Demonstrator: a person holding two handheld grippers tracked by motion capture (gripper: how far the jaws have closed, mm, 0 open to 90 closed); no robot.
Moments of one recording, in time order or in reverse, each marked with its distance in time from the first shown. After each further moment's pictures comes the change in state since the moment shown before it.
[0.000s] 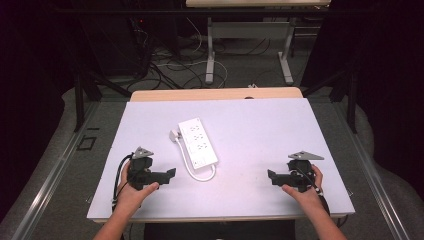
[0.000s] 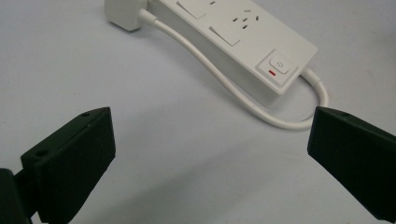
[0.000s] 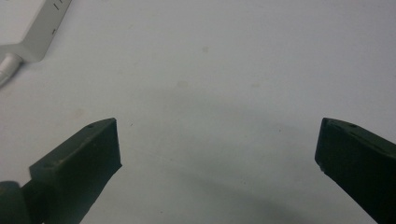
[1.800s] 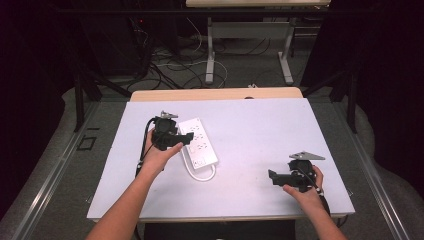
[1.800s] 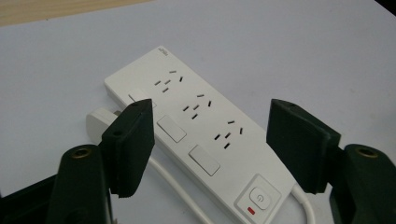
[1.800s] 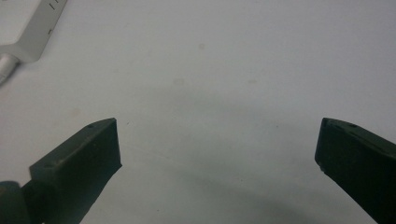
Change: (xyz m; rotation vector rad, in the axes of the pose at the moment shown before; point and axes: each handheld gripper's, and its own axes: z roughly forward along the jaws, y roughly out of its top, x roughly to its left) left arm -0.026 0.106 0.040 -0.011 0.045 0.029; right arm -0.003 -0.002 0.001 0.007 -0.001 0.015
